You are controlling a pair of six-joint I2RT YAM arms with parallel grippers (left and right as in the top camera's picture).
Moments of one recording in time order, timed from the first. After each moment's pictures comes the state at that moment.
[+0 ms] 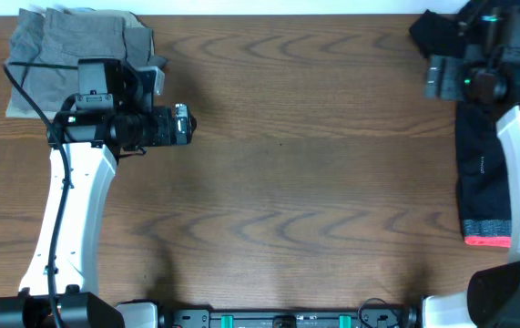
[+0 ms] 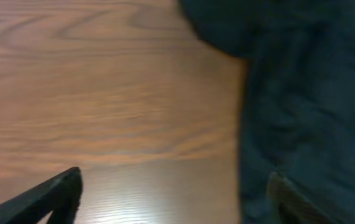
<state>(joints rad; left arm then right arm) 0.03 1.48 1.29 -0.88 0.35 -0.02 -0.12 1.63 1.62 -0.92 0.03 0.03</state>
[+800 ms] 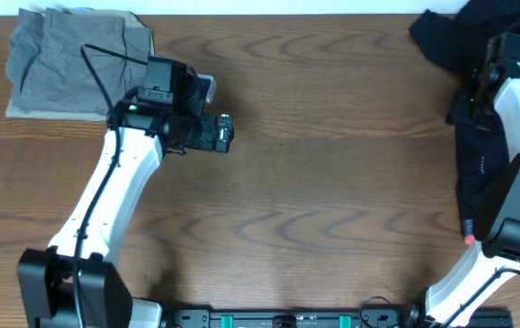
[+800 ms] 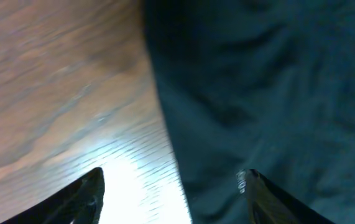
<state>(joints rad) -0.19 1.59 1.29 -0.83 0.25 -0.04 -0.29 2.02 1.62 -0.92 0.18 0.10</state>
